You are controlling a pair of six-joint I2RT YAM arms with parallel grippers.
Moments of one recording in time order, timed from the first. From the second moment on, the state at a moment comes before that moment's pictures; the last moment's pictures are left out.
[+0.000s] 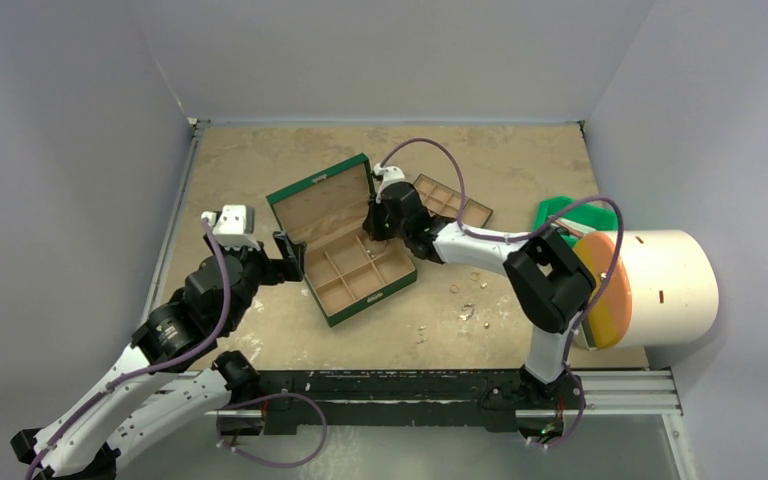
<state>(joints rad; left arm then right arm) -0.80 0.54 0.82 -0.56 -0.58 -0.41 0.76 1.87 1.16 0.15 0.06 0.45</state>
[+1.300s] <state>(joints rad) -0.79 0.57 0.82 -0.56 -0.59 -0.41 0.76 1.02 0.65 -0.40 0.09 0.59</state>
